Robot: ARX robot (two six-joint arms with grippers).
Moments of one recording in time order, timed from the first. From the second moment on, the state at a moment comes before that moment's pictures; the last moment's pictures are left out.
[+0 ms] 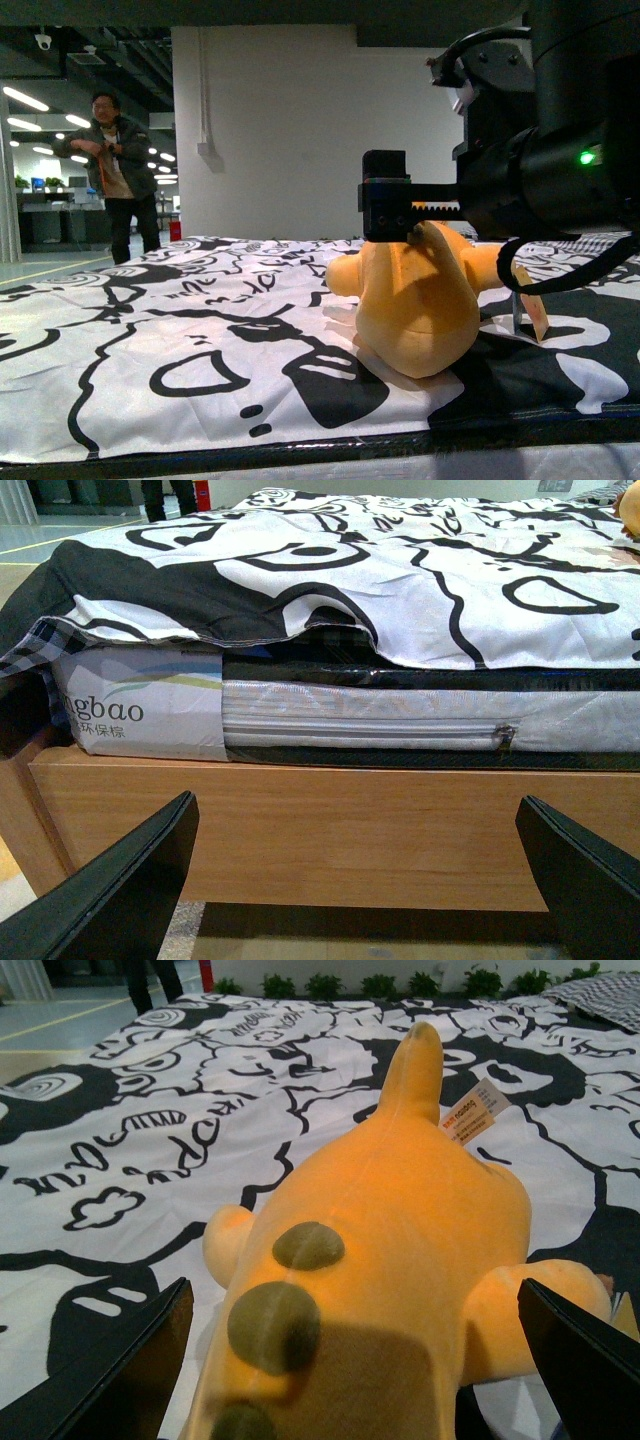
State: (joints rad) left arm 0.00 0.00 0.01 0.00 0.00 -0.01; right arm 0.36 1.62 1.19 0.39 0.27 0.05
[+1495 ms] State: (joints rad) left arm 0.00 0.00 0.01 0.00 0.00 -0.01; right arm 0.25 1.14 0.84 0.39 0.02 0.14
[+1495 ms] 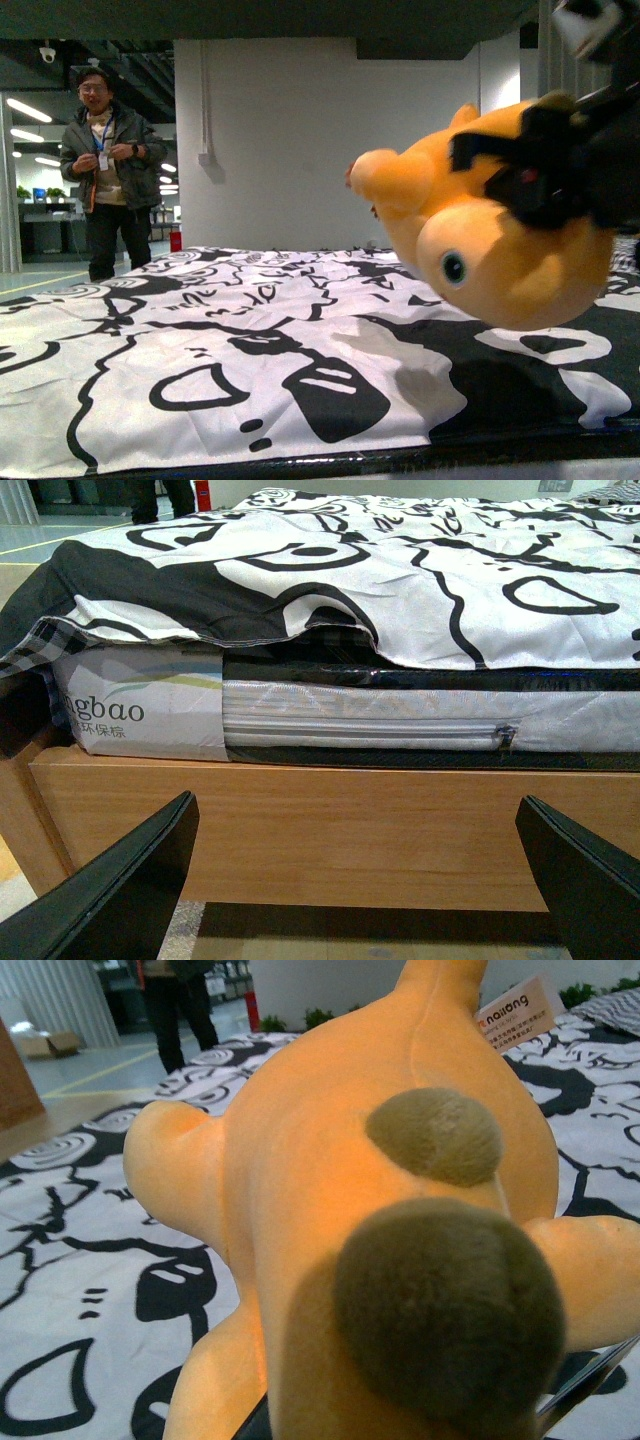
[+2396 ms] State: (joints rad) left arm 0.00 0.00 0.01 0.00 0.00 -0.01; right arm -0.11 0.19 0.18 0.21 -0.39 0.30
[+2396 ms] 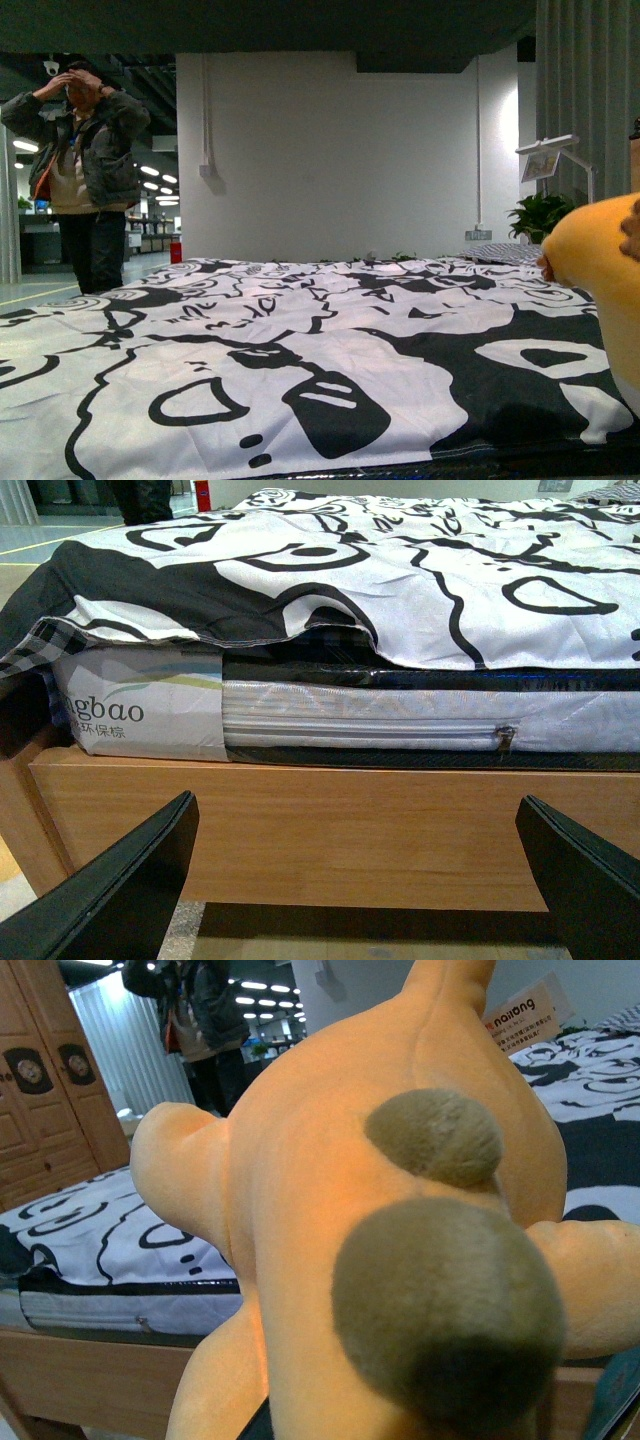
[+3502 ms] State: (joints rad) left arm 0.00 0.00 0.01 0.00 0.00 -0.01; right arm -0.03 0.12 0.09 0.21 -0.28 0.27
